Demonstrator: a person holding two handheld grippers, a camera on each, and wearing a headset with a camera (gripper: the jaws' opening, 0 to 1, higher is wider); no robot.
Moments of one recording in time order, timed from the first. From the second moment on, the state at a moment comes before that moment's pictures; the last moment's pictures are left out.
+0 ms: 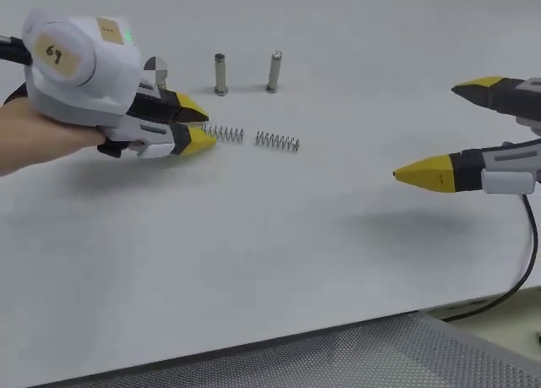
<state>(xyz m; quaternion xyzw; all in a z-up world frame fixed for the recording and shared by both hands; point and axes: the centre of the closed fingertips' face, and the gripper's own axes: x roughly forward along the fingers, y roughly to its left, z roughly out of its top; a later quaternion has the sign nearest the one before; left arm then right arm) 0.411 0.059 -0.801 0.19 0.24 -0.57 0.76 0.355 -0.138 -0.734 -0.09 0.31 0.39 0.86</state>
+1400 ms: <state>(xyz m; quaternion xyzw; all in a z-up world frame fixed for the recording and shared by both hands) 0.400 0.060 -0.800 0.19 0.25 -0.57 0.76 0.357 -0.130 -0.741 -0.09 0.31 0.40 0.86</state>
